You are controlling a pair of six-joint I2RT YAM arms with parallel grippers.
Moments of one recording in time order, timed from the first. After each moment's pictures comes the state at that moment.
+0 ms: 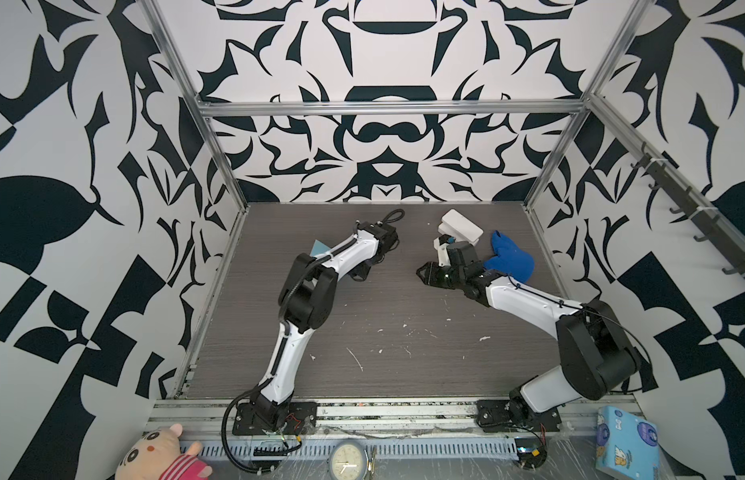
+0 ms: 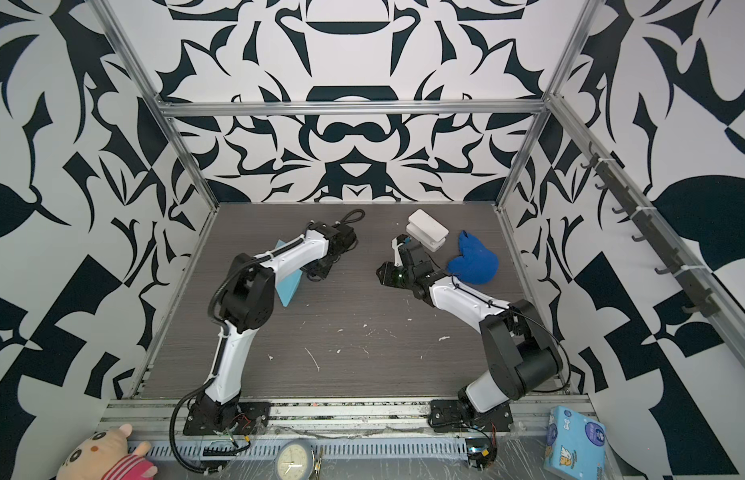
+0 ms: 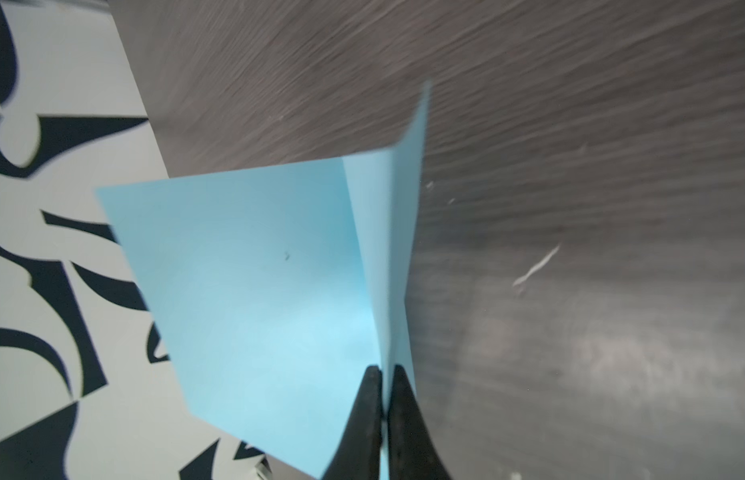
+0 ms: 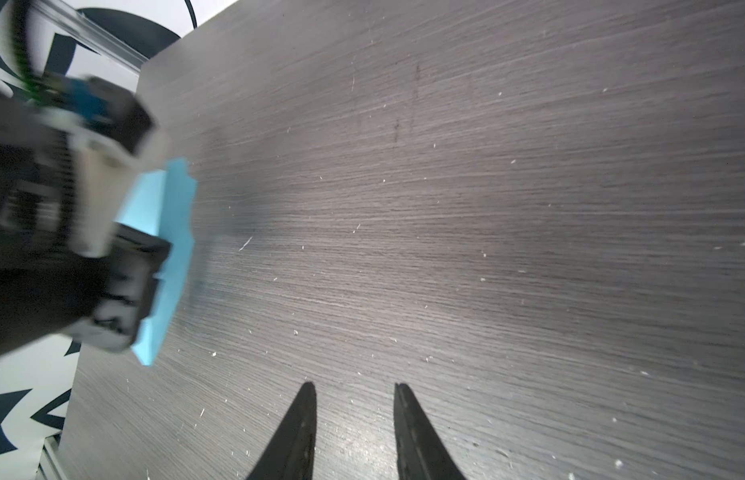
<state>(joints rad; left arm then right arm) -0.66 2.30 1.91 -1.27 -0.68 -0.30 0.44 1.52 0.88 -0.08 -0.23 0.59</state>
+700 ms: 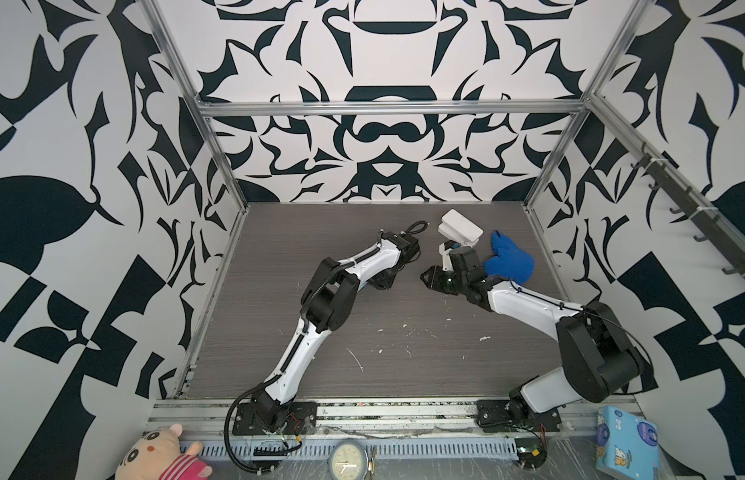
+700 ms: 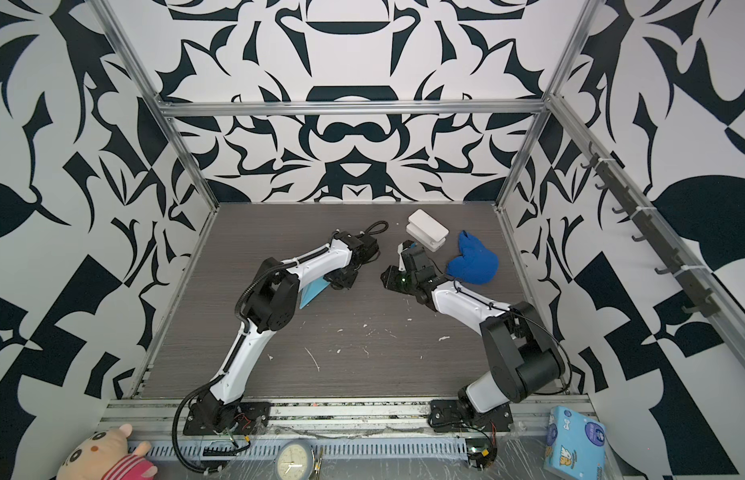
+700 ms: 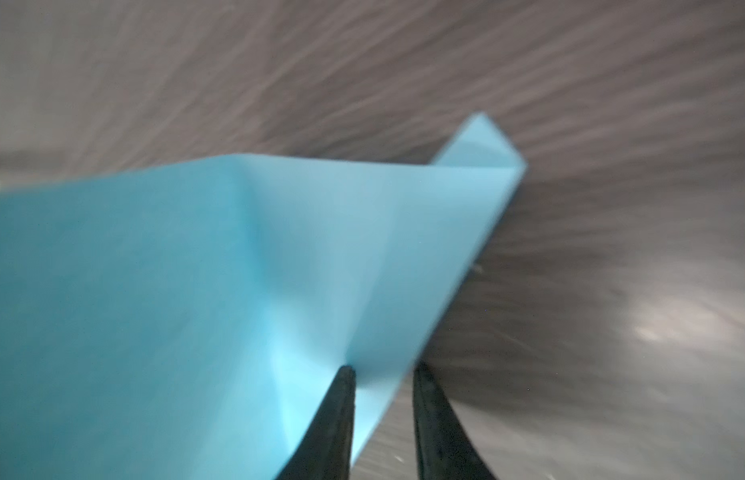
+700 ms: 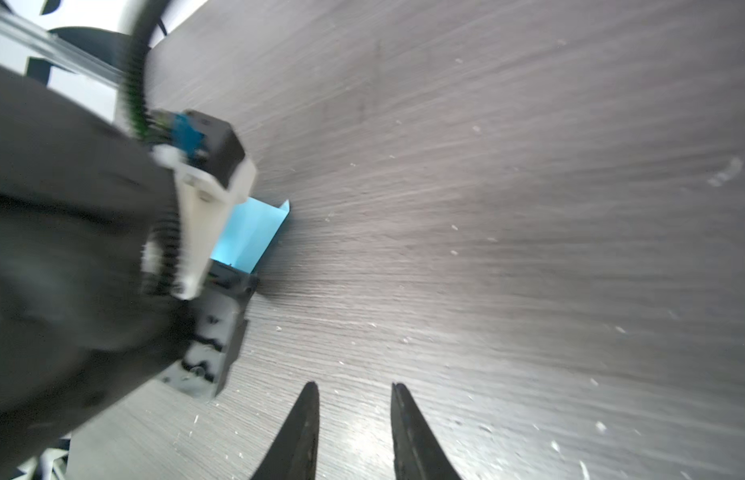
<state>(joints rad) -0.75 2.38 2.00 -1.21 -0.39 -0.35 0.42 1.49 0.80 -0.05 -0.21 0.68</state>
